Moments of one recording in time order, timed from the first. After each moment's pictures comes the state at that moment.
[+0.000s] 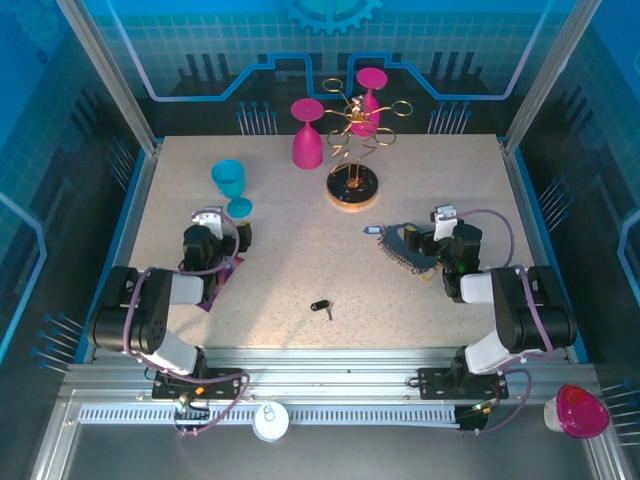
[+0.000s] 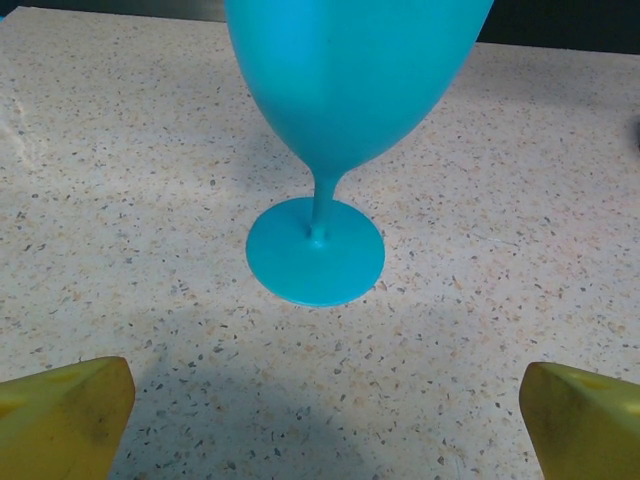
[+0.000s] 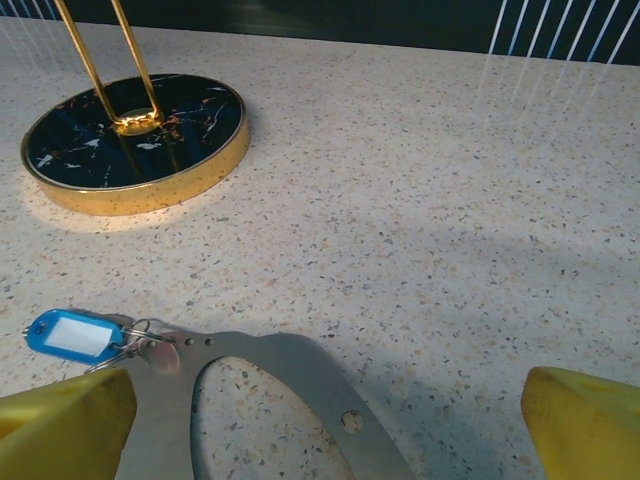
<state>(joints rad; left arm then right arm) -0.01 1.46 0.37 0.74 0.00 -0.11 0.01 1.49 0.38 0.73 -0.17 -0.07</state>
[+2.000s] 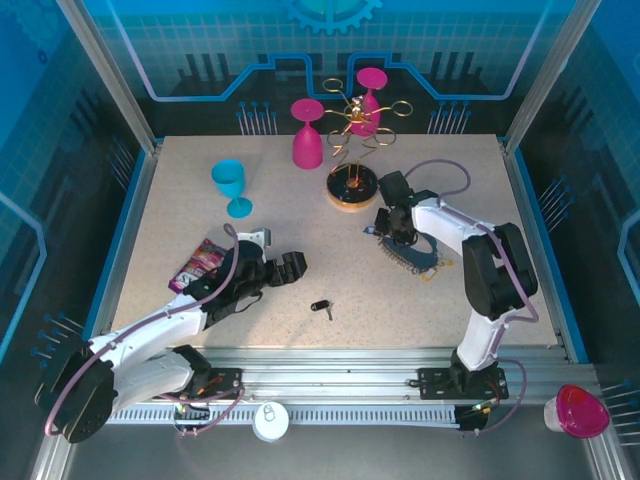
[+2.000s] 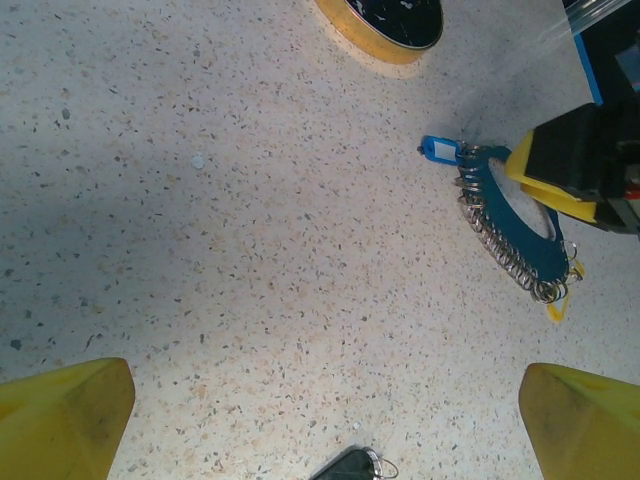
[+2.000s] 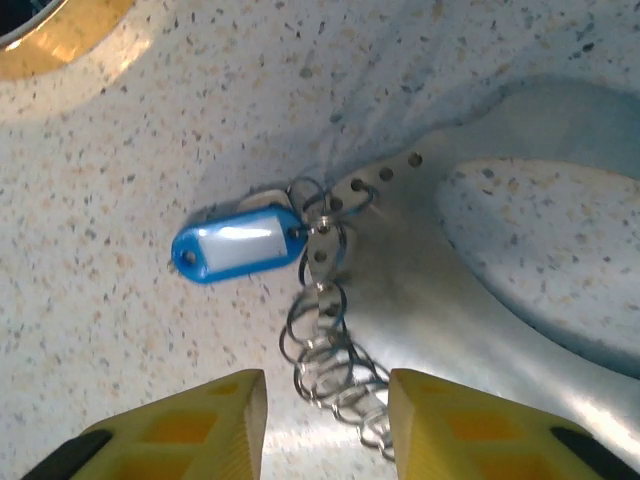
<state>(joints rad) -0.60 1.04 0.49 -0.06 -0.01 -0.77 0.37 1.82 1.25 -0.64 0.08 0.69</state>
